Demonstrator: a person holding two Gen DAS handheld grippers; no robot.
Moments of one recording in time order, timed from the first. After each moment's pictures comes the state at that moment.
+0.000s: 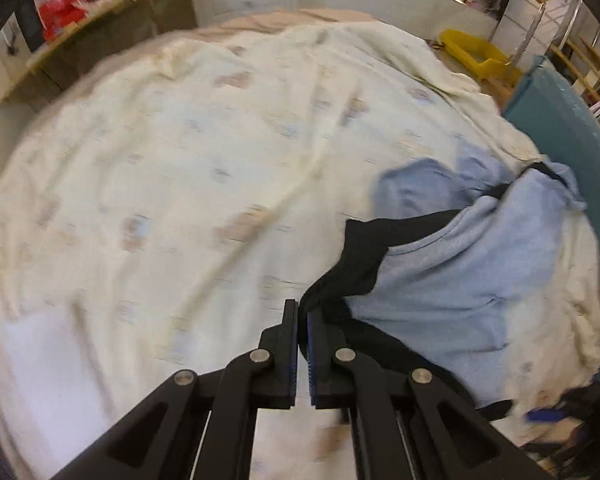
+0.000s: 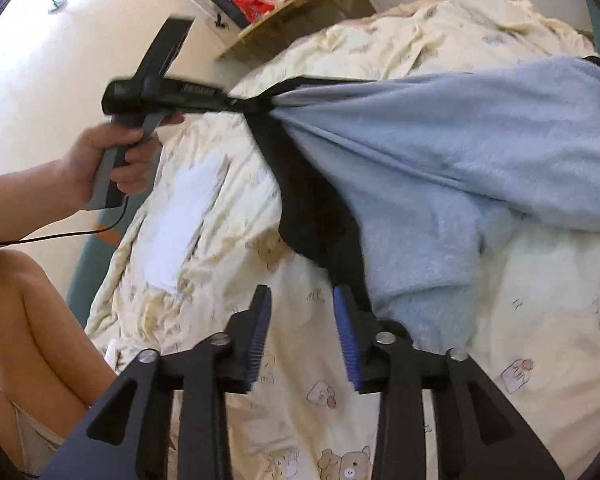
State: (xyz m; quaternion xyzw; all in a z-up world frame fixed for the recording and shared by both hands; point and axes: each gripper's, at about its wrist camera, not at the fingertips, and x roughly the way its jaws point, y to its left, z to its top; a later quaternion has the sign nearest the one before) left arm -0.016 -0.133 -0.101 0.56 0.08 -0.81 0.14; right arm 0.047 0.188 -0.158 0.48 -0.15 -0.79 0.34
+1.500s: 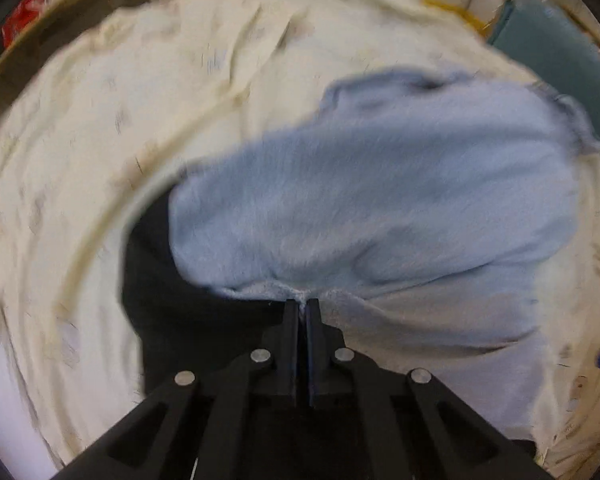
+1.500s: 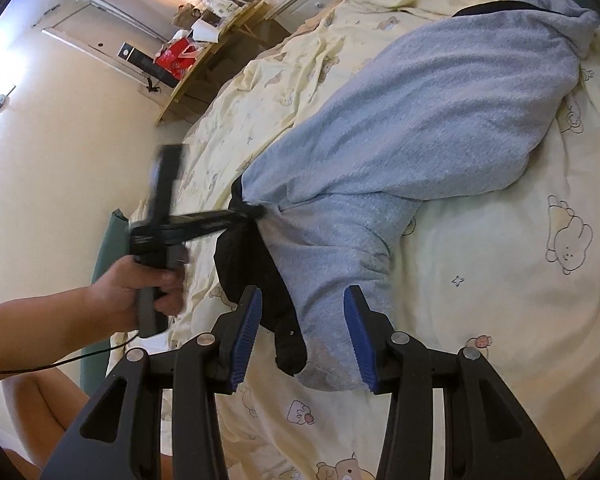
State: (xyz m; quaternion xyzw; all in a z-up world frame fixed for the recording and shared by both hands) left arm -0.034 -0.064 -0.196 0.56 0.09 -0.82 0.07; right arm 0.034 0.244 -0.184 0.49 -0.27 -0.79 0.24
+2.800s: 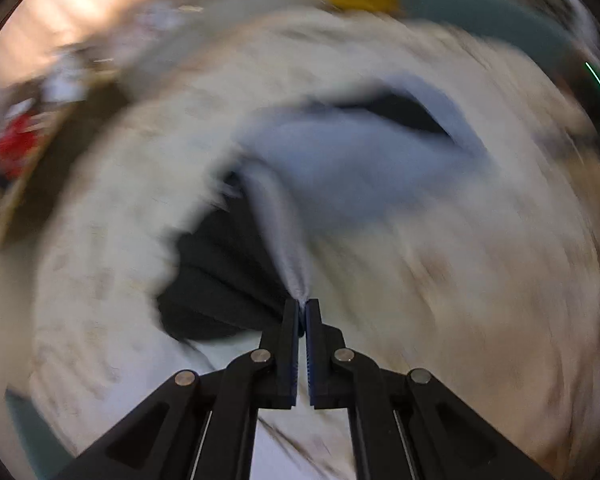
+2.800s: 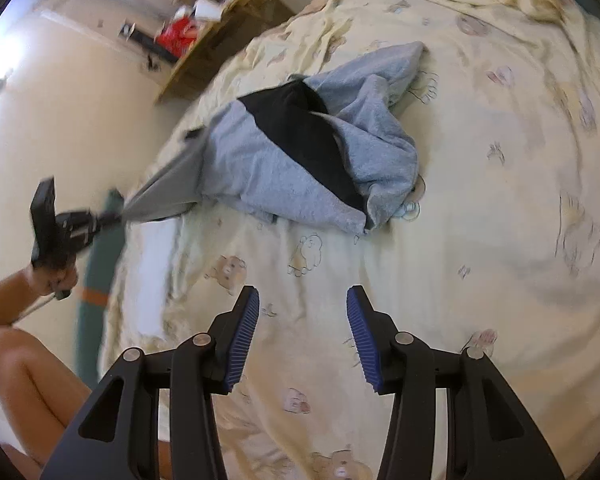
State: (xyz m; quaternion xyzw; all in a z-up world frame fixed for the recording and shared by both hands) left arm 0.149 -0.122 -0.108 0.61 -0.13 -0.78 -0.07; right arm 0.022 0.225 -0.183 0.53 -0.21 -0.78 0.26
